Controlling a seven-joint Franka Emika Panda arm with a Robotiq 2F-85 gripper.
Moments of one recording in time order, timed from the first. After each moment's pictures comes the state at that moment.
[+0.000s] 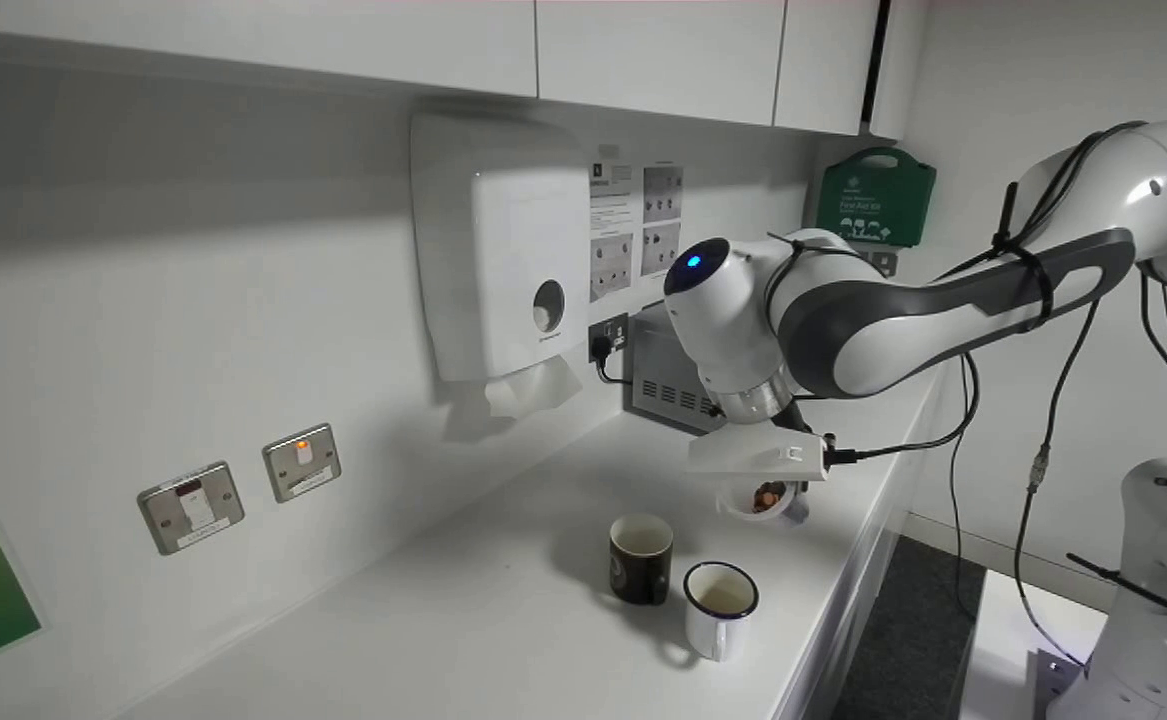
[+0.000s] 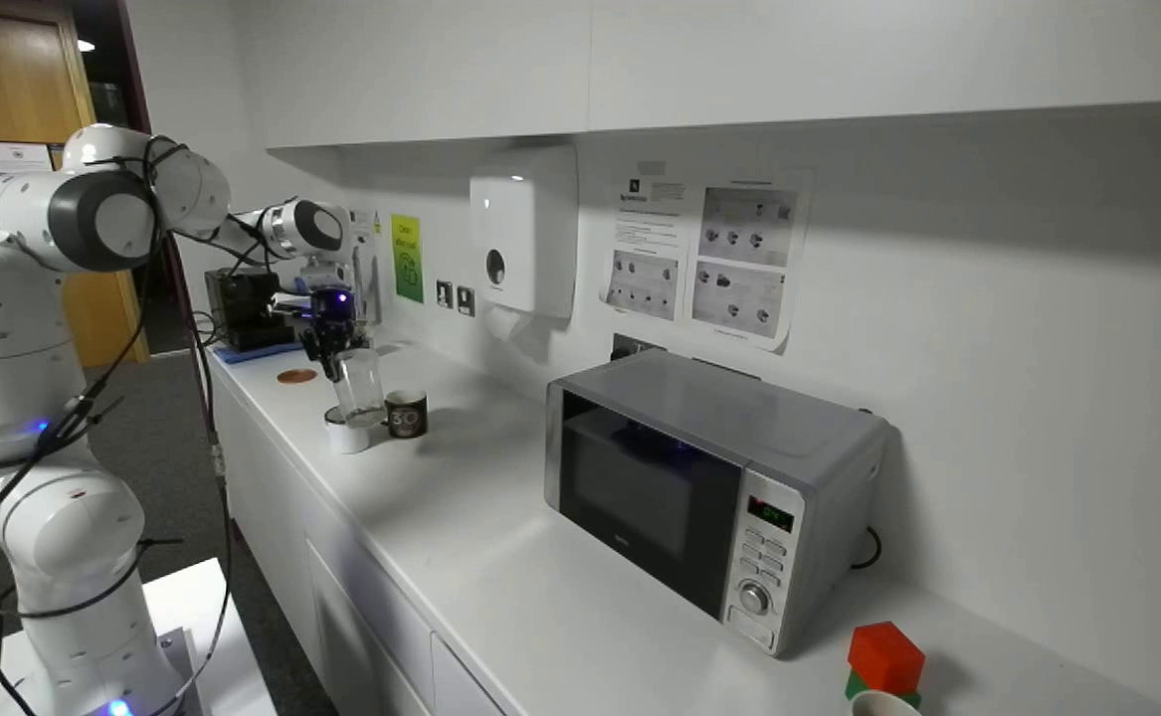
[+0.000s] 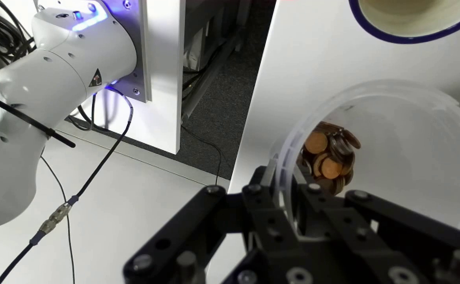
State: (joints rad) arm 0.30 -0.01 0.33 -1.88 -0.27 1.42 1.98
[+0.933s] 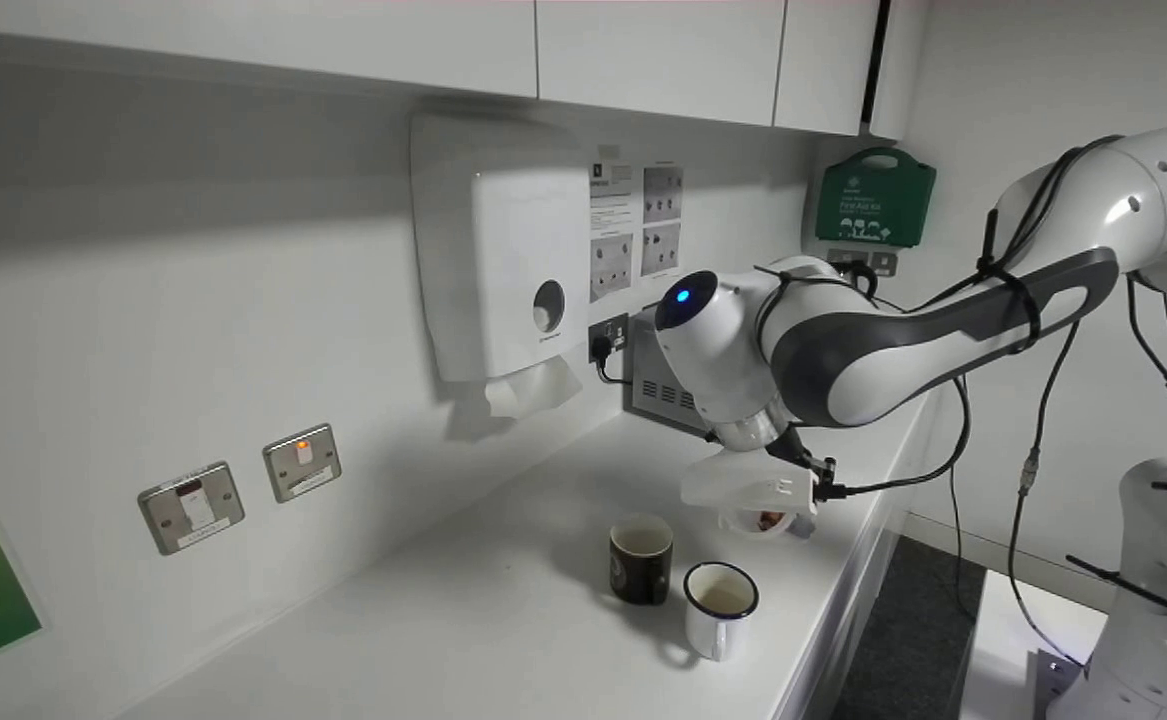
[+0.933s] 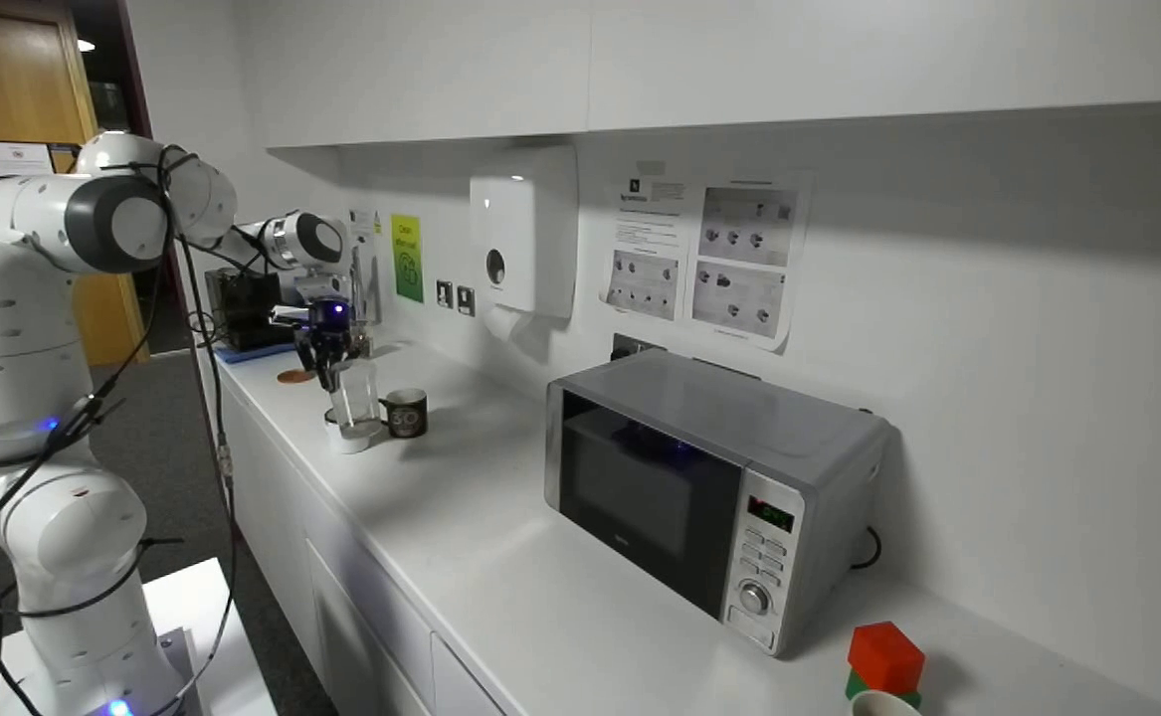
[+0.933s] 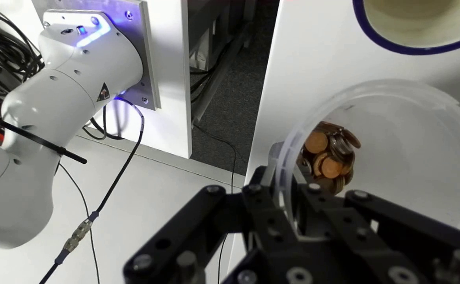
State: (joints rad) arm 0.33 0.03 0.33 -1.89 -0.27 1.42 2.09
